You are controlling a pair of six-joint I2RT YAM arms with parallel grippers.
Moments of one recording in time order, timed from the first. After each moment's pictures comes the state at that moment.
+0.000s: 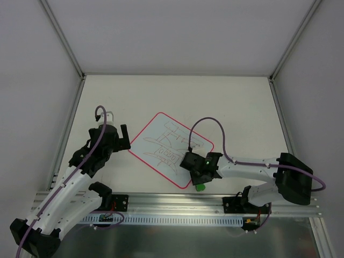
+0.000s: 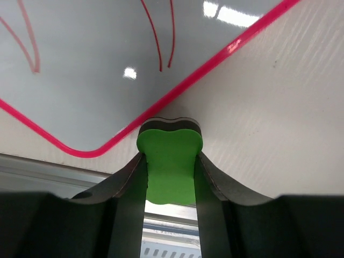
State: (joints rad) left arm -0.46 0.71 0.69 -0.67 -0.41 -0.41; right arm 1.20 1.38 0.74 -0.74 0.24 0.90
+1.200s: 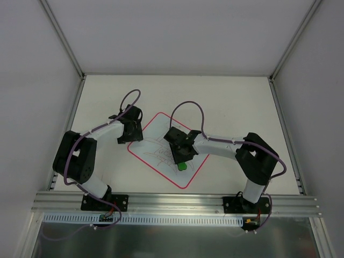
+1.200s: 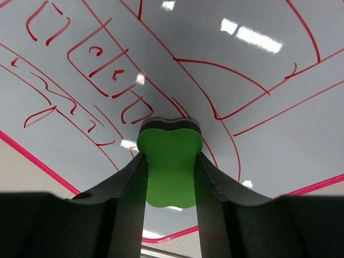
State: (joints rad) left arm -0.36 1.59 0.92 -0.53 -0.25 -0.52; right arm 1.00 1.77 1.12 -0.61 0.14 0.63
